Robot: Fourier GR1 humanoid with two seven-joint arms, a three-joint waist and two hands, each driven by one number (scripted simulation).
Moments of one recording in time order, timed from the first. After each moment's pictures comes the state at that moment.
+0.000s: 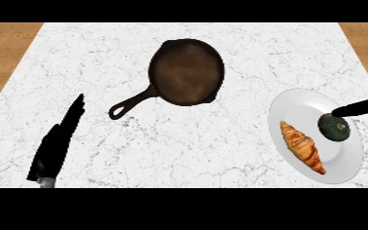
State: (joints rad) left arm 0.05 0.41 -0.20 -1.56 0.02 0.21 0.11; right arm -0.38 -0.79 0.10 -1.15 -0.13 0.00 1.10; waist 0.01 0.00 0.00
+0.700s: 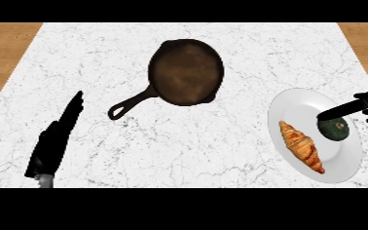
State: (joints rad) left arm 0.04 0.39 -0.16 -1.58 0.00 0.17 0.13; right arm -0.45 -0.70 0.13 -0.98 -0.09 0.05 1.11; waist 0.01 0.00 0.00
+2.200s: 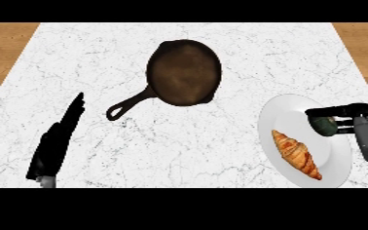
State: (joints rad) left arm 0.06 0.29 -0.08 -1.60 -0.10 0.08 0.15; right arm -0.43 -0.53 -0.03 -0.83 0.10 -0.03 0.99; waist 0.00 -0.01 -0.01
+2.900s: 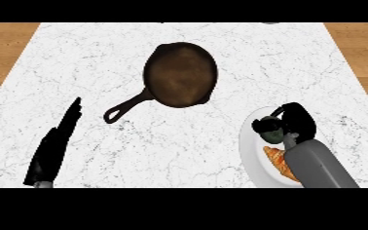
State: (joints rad) left arm 0.10 0.28 -0.06 -1.60 -0.12 0.08 0.15; right arm -0.32 -0.34 0.36 -1.21 0.60 -0.23 1.10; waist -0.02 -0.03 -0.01
